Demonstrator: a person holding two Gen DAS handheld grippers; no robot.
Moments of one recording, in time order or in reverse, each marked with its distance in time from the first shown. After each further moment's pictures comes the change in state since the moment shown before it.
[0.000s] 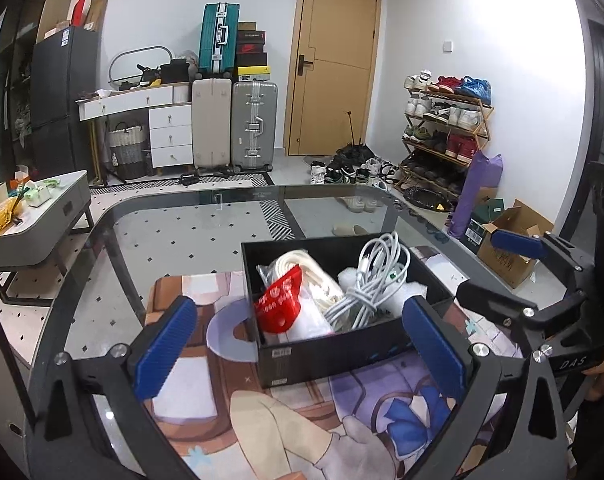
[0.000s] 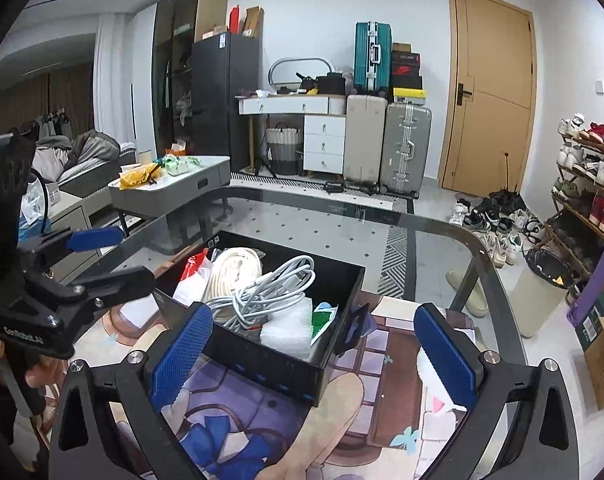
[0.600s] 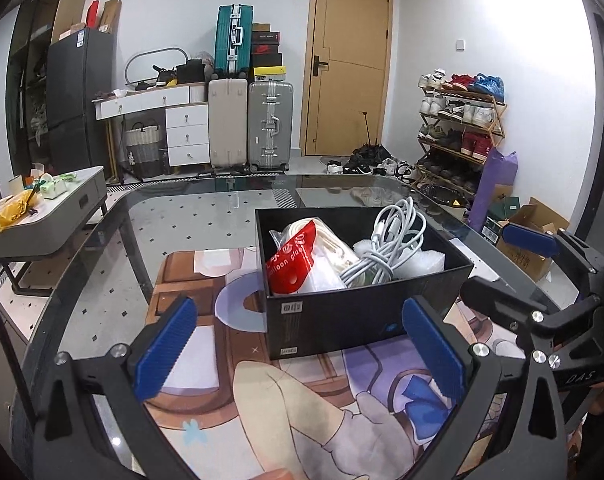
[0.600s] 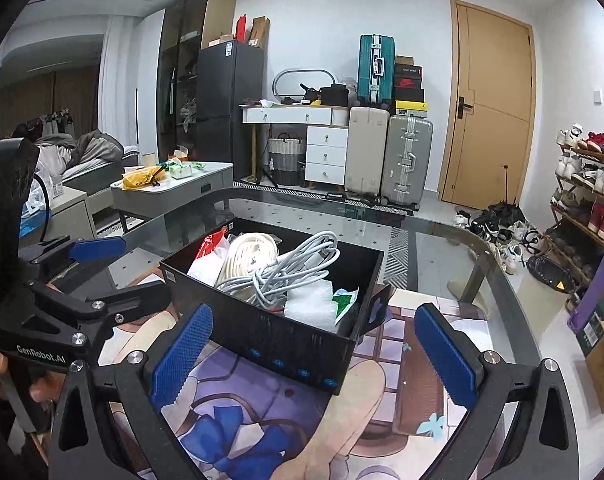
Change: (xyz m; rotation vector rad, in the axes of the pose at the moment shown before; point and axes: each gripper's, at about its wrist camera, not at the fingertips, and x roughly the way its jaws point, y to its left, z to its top) left arm 0.006 -0.007 -0.036 -0.004 -0.014 0.063; right arm 0.008 0.017 -0.024 -0.013 -0.052 0.000
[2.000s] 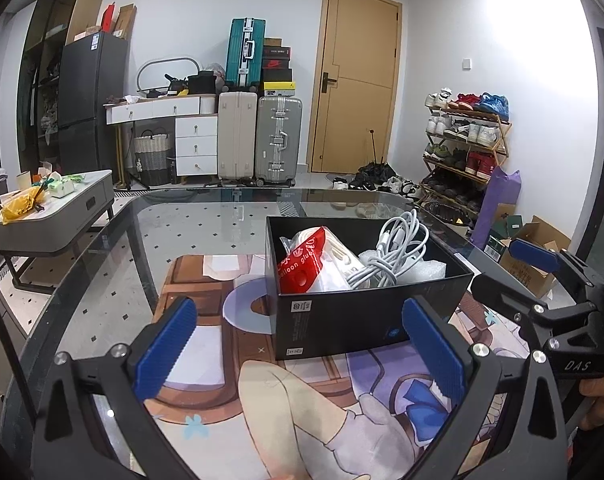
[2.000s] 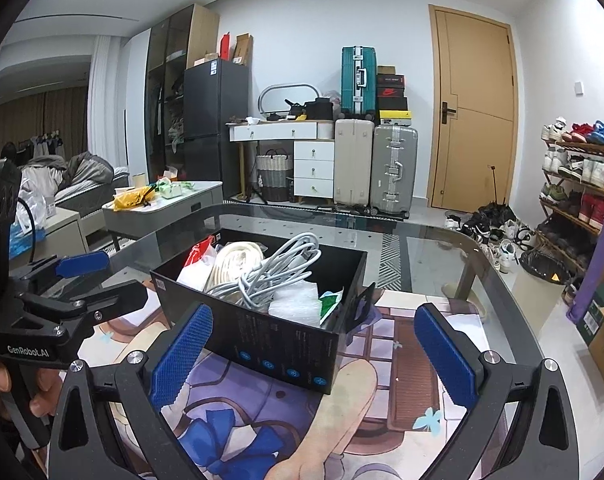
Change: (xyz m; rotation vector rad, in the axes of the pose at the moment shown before) left arm -0.010 -0.001 -0.008 -0.040 -0.068 0.014; right arm -0.006 -0.008 -0.013 0.055 -0.058 -0.036
